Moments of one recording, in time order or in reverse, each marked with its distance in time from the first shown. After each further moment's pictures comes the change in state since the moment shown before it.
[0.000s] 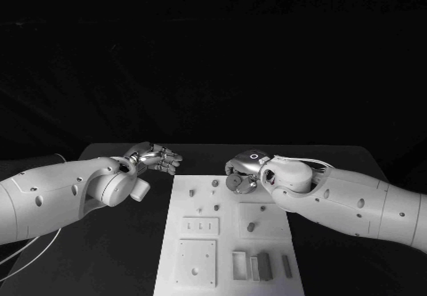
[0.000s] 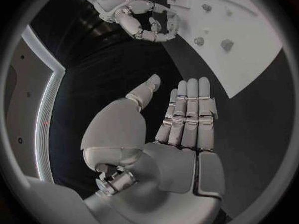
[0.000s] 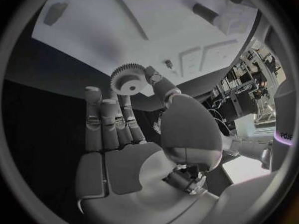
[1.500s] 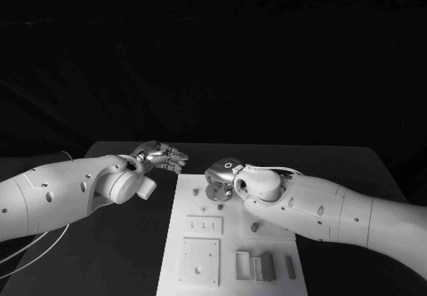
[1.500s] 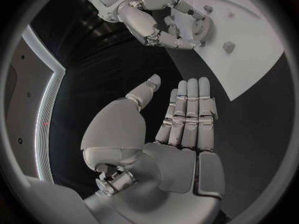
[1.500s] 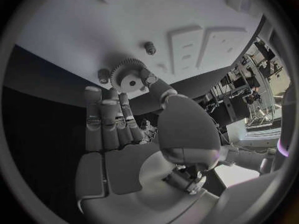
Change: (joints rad) left arm 0.000 0.011 0.000 -0.002 0.000 0.000 0.000; left_hand 0.000 0.000 0.000 0.000 0.000 0.000 0.000 0.000 0.000 0.000 0.000 0.000 0.002 0.000 0.000 -0.004 0.005 0.009 0.000 0.000 0.000 0.001; right arm -0.034 0.204 -0.026 -0.135 -0.039 -0.002 0.001; right_hand 0.030 0.027 -0.001 -0.001 0.003 0.048 0.049 -0.009 -0.005 0.025 -0.007 -0.006 0.000 0.007 -0.002 0.000 -0.001 0.000 0.009 0.002 0.000 0.000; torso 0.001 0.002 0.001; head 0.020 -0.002
